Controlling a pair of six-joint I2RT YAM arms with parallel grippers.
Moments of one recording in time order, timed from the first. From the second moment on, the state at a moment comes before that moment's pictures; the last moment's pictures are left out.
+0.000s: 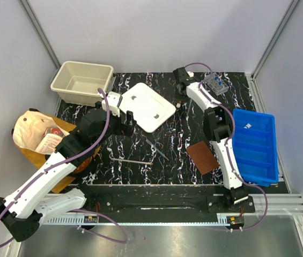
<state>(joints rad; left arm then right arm) -0.70 0.92 1.03 -0.47 -0.23 -0.18 0.36 2.56 2.30 -0.75 0.23 0.53</state>
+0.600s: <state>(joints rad) -0.70 0.92 1.03 -0.47 -0.23 -0.18 0.36 2.55 2.34 -0.80 0.26 0.47</state>
